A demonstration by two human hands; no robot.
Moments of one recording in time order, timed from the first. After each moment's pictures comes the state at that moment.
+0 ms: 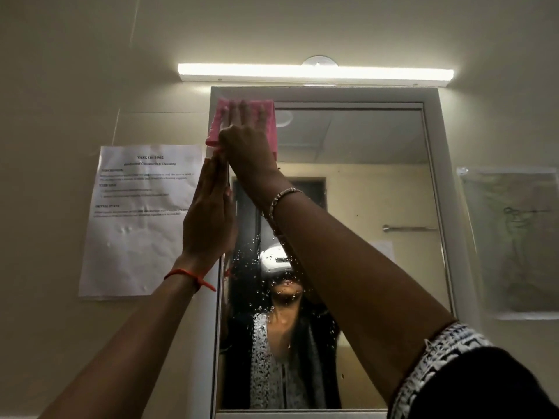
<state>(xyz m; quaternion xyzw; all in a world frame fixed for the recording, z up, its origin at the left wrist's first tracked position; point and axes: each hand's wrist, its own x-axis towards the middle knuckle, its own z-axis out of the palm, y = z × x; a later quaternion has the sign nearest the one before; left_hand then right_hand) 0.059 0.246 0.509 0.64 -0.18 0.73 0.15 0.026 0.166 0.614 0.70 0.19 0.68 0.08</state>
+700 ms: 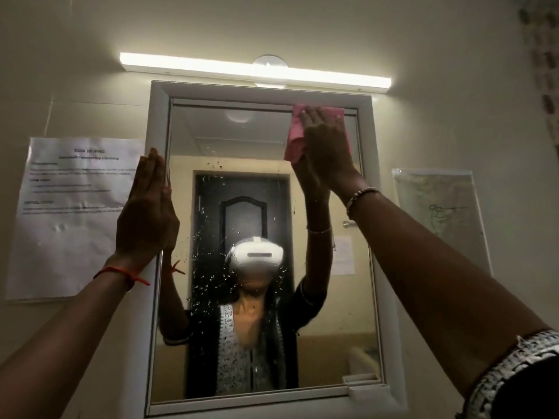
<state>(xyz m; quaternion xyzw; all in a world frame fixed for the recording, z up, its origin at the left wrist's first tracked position) 0.053 0.244 0.507 0.65 -0.16 0.73 0.15 0.030 -0.034 0.618 0.72 0.11 0.68 0.03</state>
